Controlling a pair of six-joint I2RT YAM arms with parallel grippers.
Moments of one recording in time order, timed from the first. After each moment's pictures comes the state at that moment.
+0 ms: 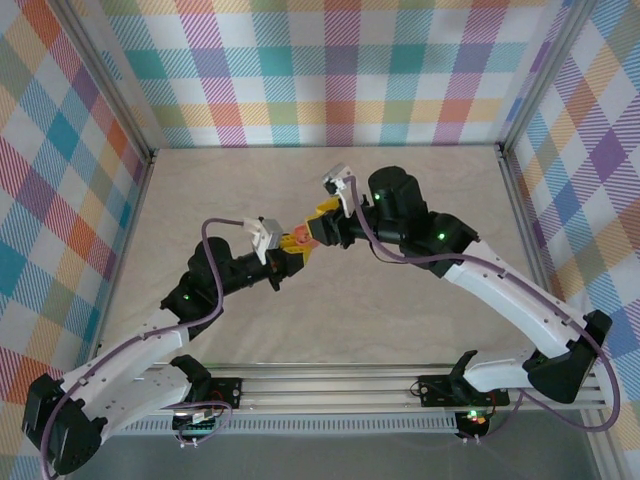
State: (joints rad) left arm -0.65 0.88 0.61 0.20 0.41 -0.16; right arm 0.83 1.30 1.42 -0.52 -0.23 0.14
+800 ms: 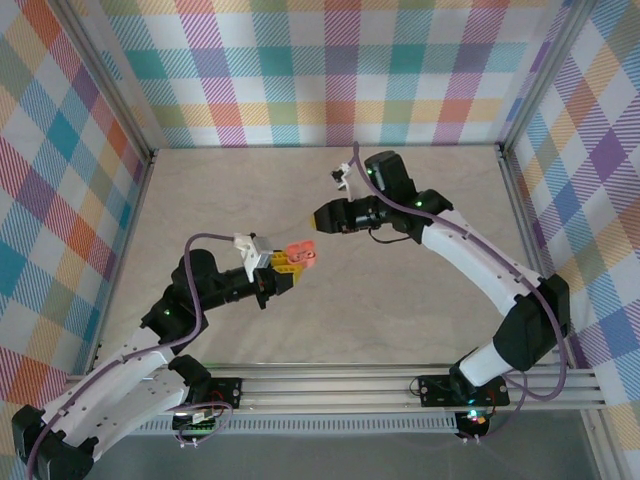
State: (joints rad) left arm -0.65 0.71 0.59 0.02 0.50 -0.10; right arm 0.63 1.52 1.40 -0.53 -0.71 0.46
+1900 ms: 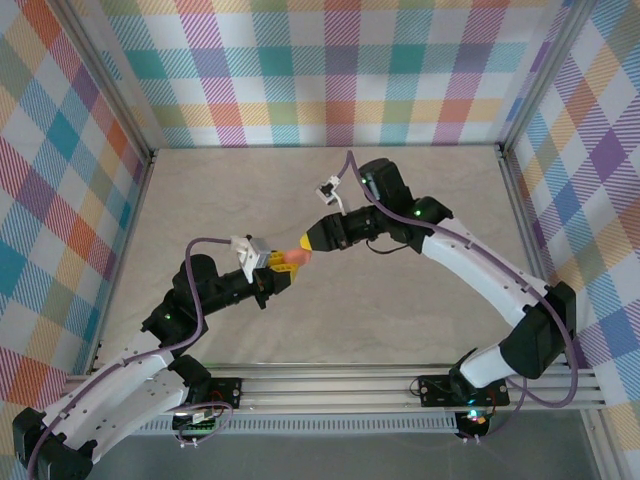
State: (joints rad) left arm -0.65 0.68 0.55 0.02 0.40 -0.11; right arm 0.69 1.46 1.38 -0.56 -0.86 0.43
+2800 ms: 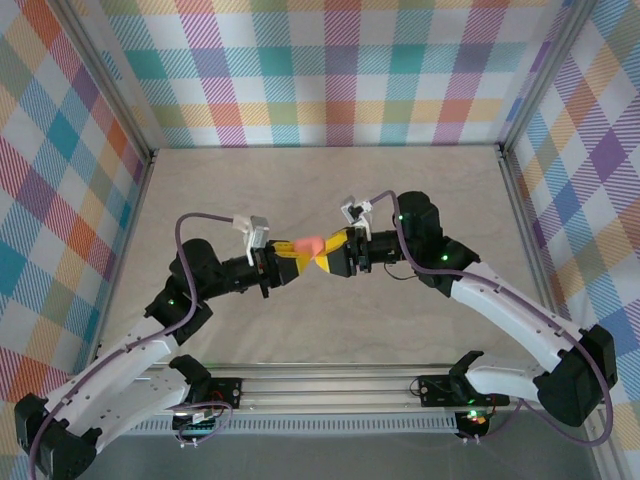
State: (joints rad) left arm -0.65 0.80 0.68 0.16 0.61 -0.47; right arm 0.69 1.17 0.97 -0.07 -0.87 0.40
